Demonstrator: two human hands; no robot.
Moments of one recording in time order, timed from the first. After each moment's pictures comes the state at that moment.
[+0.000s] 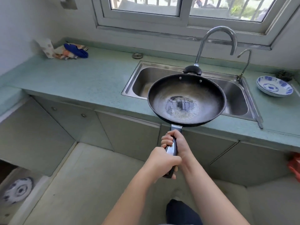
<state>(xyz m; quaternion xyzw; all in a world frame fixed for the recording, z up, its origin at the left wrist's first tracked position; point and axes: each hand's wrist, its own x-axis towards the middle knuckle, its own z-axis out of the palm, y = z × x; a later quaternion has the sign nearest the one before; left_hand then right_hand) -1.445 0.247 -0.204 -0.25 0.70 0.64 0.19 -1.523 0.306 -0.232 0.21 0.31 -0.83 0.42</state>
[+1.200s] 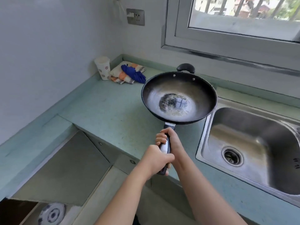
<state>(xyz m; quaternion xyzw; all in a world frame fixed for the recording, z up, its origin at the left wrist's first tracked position) -1.617 -0.166 -0.215 -0.37 0.67 0.64 0.08 -1.706 -0.135 -0.243 0.14 0.31 -0.76 0.55</state>
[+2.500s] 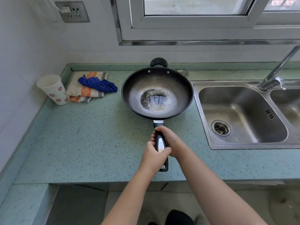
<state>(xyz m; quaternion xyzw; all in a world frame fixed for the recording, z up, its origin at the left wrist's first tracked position) -1.659 -0.305 -0.259 -0.24 0.75 0.60 0.16 -1.736 -0.236 -0.283 0.22 0.44 -0.78 0.38</state>
